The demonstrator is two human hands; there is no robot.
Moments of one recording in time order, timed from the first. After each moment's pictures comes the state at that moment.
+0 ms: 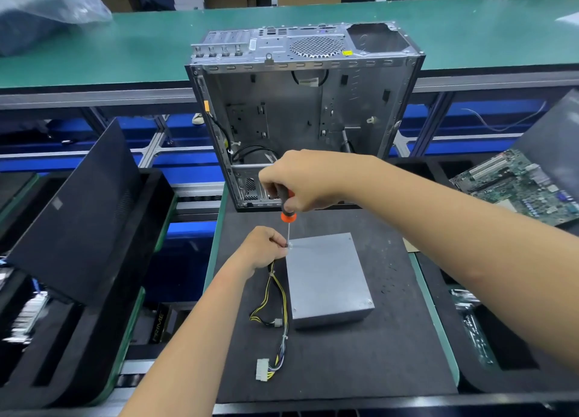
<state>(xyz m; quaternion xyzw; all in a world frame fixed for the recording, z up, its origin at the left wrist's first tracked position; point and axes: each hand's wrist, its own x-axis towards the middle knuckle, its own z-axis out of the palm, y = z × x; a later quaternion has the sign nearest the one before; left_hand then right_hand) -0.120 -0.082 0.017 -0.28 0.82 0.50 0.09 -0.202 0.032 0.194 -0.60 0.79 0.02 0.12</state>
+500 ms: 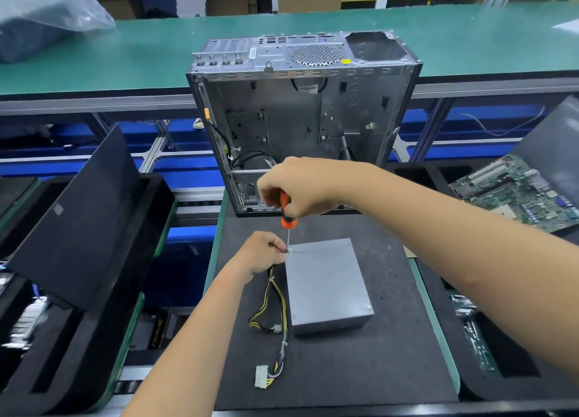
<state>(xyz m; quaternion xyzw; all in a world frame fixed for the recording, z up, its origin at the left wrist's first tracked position) -0.119 -0.082 0.022 -0.27 0.81 0.51 0.09 -0.200 0.032 0.199 -0.58 0.80 -0.01 0.16</state>
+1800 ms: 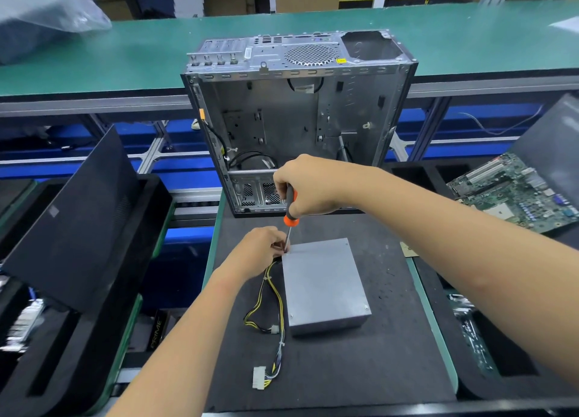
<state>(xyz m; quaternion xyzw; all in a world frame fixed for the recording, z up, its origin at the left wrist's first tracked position) -0.121 -0.090 0.021 -0.07 0.94 0.32 0.04 -0.208 0.044 0.190 -0.52 0.84 -0.04 0.15</state>
